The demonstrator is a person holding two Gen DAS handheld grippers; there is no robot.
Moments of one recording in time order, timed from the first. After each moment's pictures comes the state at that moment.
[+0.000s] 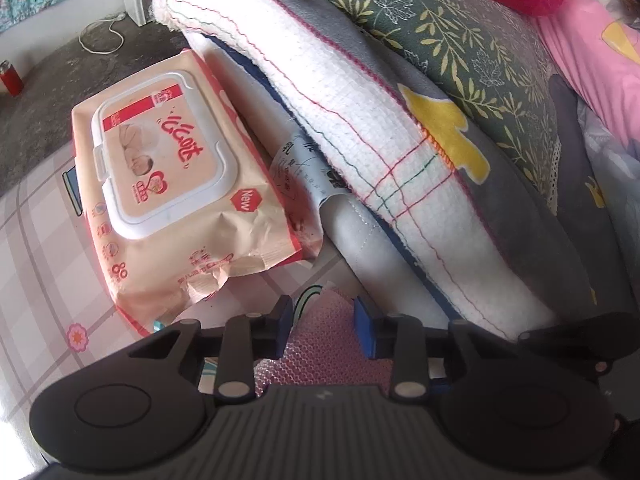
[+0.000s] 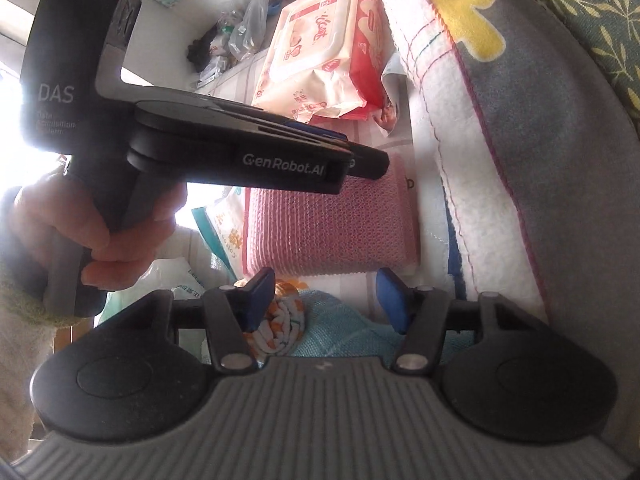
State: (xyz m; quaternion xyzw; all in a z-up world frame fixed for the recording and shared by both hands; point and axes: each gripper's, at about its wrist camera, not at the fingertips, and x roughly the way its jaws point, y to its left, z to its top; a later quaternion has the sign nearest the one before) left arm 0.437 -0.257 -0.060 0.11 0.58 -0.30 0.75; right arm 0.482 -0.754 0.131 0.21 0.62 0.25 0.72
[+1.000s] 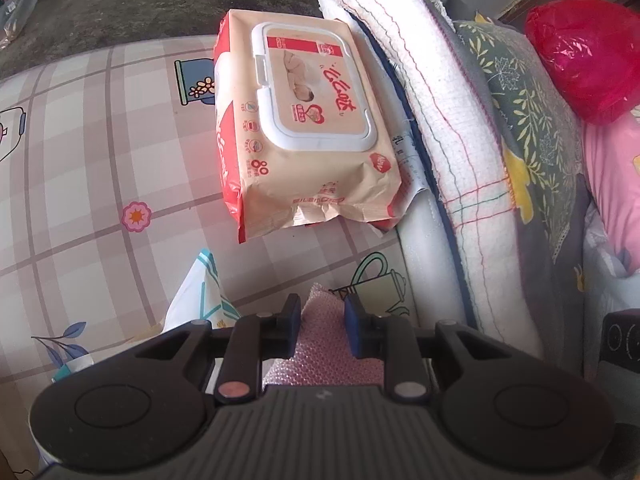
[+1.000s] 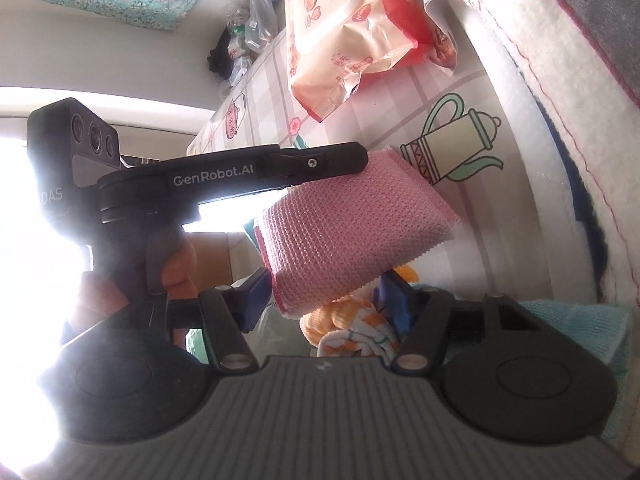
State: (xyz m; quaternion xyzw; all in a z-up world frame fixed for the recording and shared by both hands) left arm 0.443 -0.164 -0.053 -0.06 0.63 -0.23 0.74; right arm 0.482 -0.733 0.113 0.36 0.64 0.26 0.63
